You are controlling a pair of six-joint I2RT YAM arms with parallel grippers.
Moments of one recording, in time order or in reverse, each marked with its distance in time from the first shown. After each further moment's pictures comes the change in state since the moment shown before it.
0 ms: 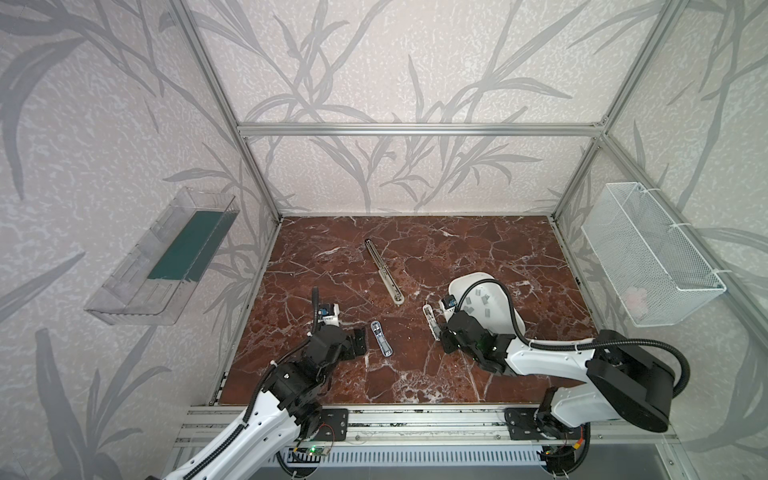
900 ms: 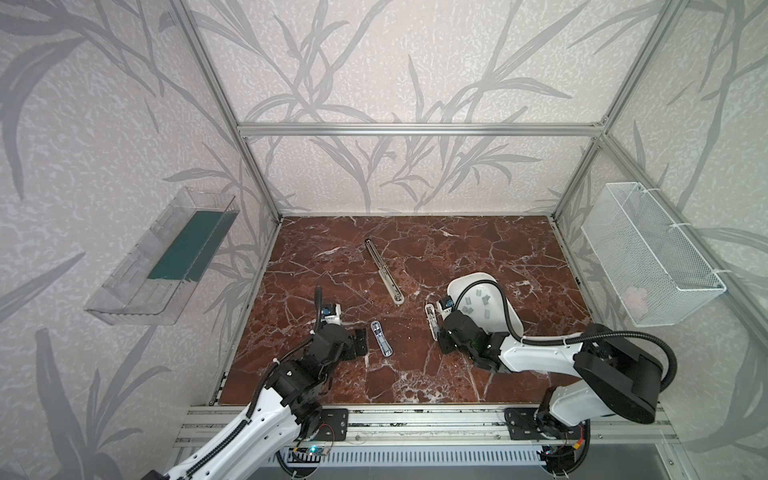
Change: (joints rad) left arm 0.000 0.035 0.000 0.007 0.007 0.000; right arm 0.000 0.057 0.030 -0.016 -0.033 0.048
